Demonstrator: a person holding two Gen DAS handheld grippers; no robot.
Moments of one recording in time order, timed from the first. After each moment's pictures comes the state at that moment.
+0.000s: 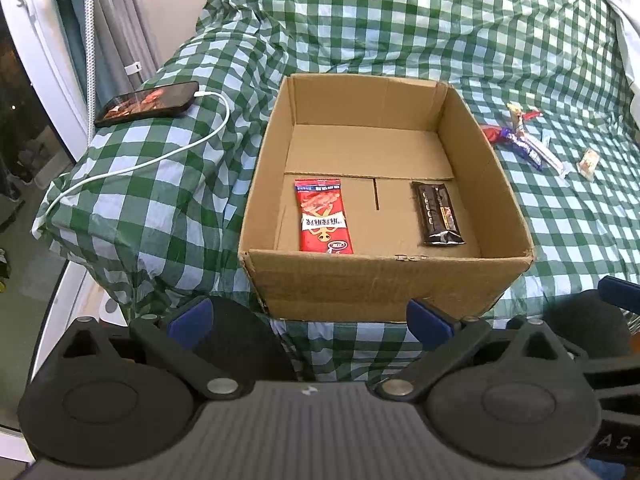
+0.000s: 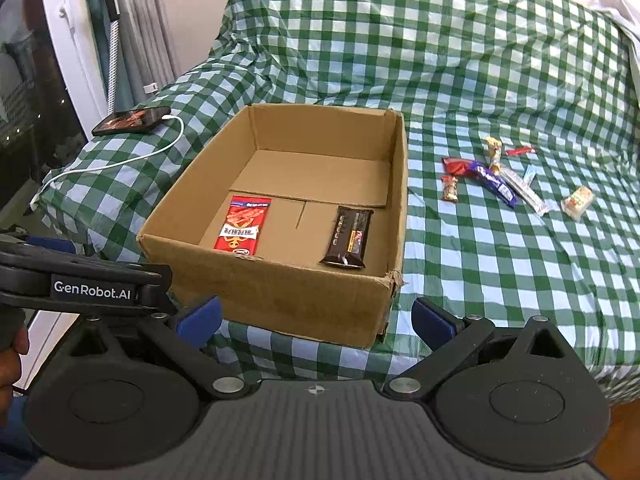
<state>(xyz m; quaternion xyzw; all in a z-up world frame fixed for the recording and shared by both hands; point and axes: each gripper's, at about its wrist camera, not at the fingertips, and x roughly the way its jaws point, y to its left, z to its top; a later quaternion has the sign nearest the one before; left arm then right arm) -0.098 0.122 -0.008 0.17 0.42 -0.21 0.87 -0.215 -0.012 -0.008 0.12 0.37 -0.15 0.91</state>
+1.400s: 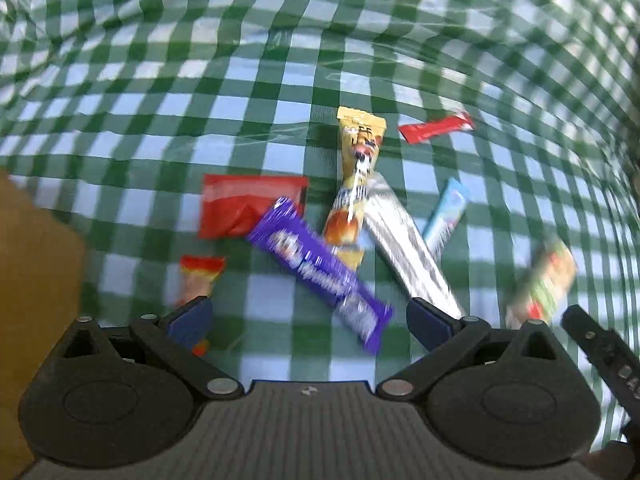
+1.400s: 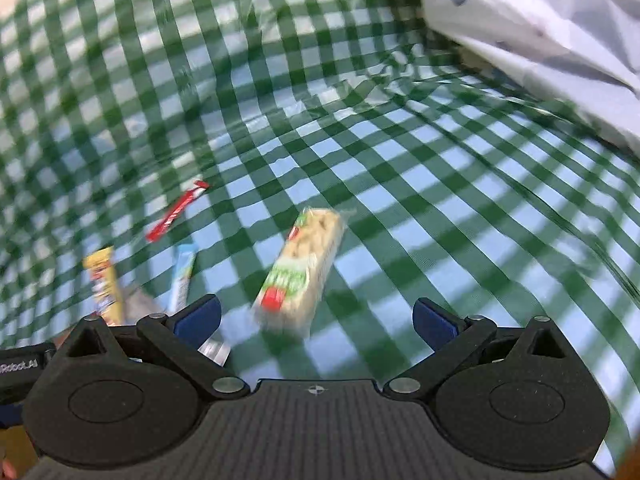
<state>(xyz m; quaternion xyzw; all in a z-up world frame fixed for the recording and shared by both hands) 0.047 -0.397 -0.155 0.11 0.53 -0.26 0.80 -0.184 -0.518 -0.132 0.30 0.30 -0.45 0.79</state>
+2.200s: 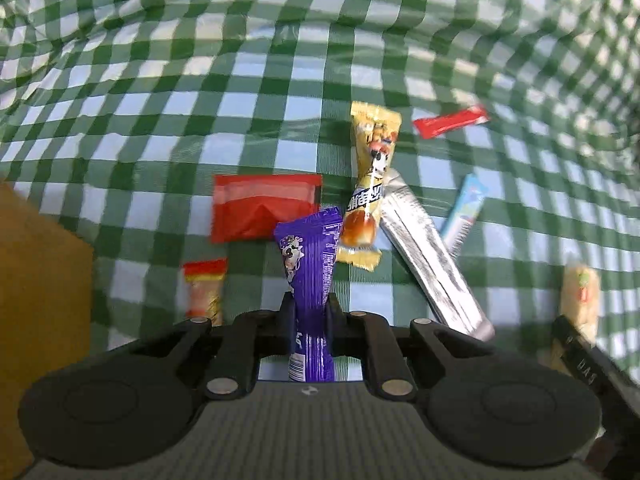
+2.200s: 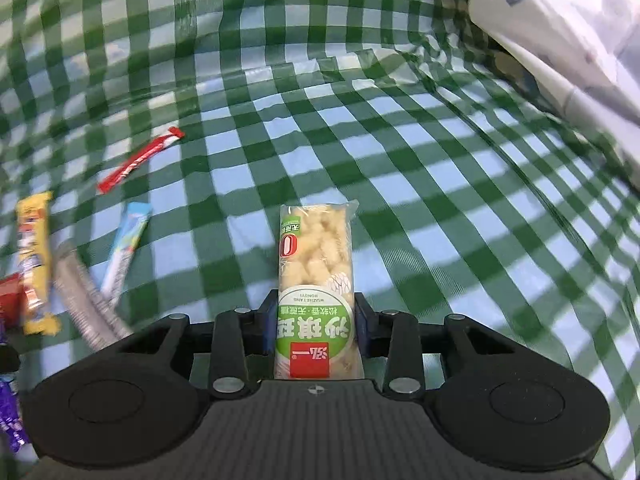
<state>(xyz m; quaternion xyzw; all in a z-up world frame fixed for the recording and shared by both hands) 0.046 -0.390 -0.144 0.13 0.53 -0.27 0.79 -0.149 -0.536 -0.172 0.24 0.37 -0.45 0.78</state>
